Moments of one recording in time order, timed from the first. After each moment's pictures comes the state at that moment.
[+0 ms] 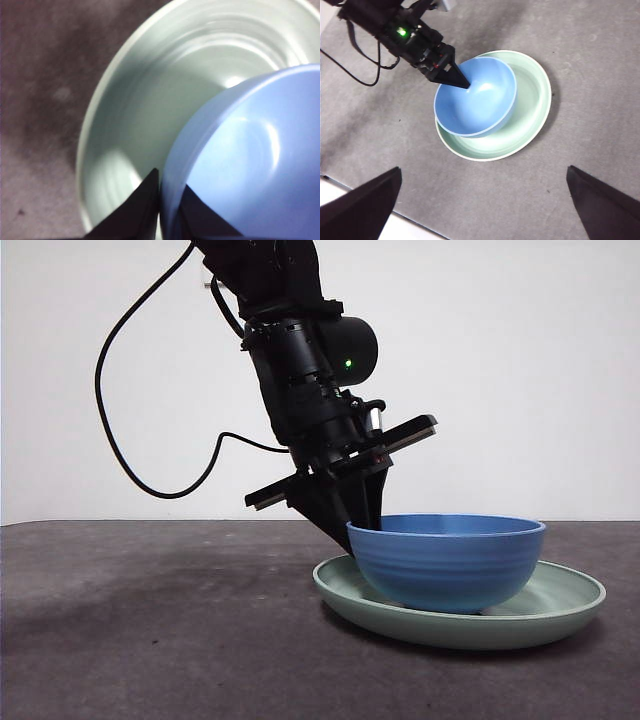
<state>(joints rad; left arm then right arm) -0.70 2.15 1.75 -0.87 0.31 -0.24 0.07 0.56 0.90 -1.09 -0.47 0.13</state>
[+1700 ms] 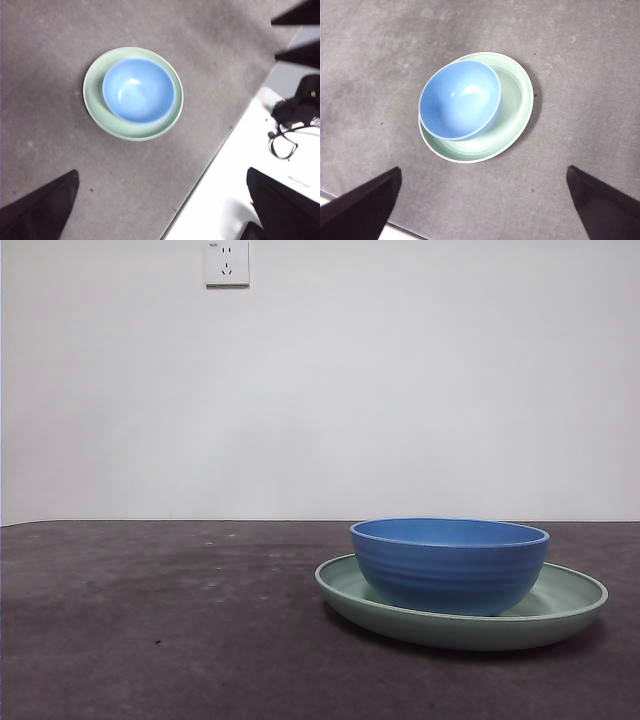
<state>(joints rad) -0.69 1.39 1.88 -1.39 0.31 0.07 0.07 0.56 0.90 -1.09 -0.41 0.13</state>
